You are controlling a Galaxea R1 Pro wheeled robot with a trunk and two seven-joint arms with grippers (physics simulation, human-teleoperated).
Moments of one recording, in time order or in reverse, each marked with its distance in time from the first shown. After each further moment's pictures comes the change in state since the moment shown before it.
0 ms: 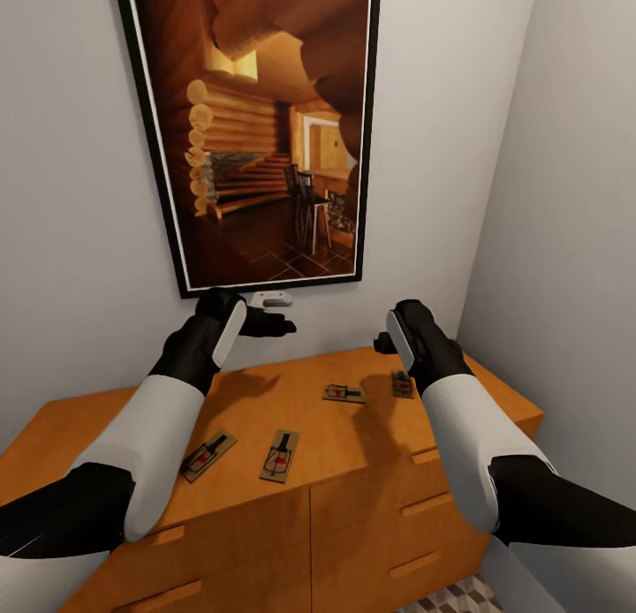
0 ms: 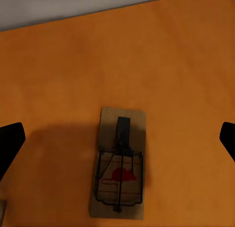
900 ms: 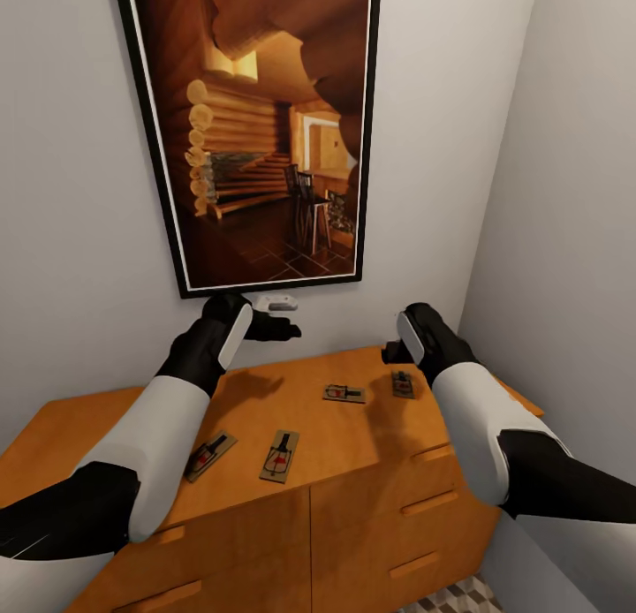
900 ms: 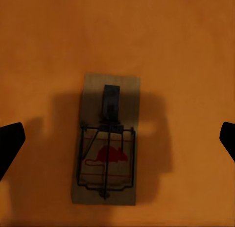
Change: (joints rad) left arm 0.000 -0.020 0.000 0.030 0.000 0.000 0.000; right arm -0.070 -0.046 -0.068 0.195 -0.040 0.001 0.006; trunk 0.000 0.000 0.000
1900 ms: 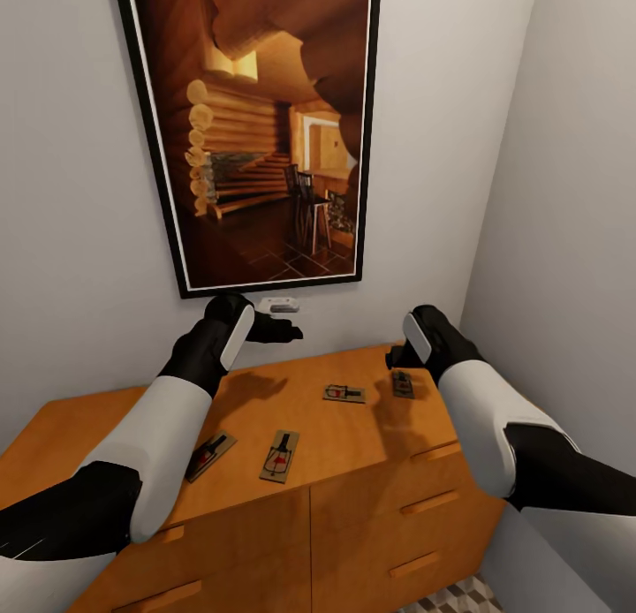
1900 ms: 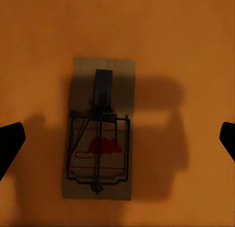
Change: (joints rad) left arm 0.000 -0.006 0.000 0.012 -0.002 -0.001 0.000; right arm -0.018 -0.027 -0.021 0.063 -0.039 0.000 0.003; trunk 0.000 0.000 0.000
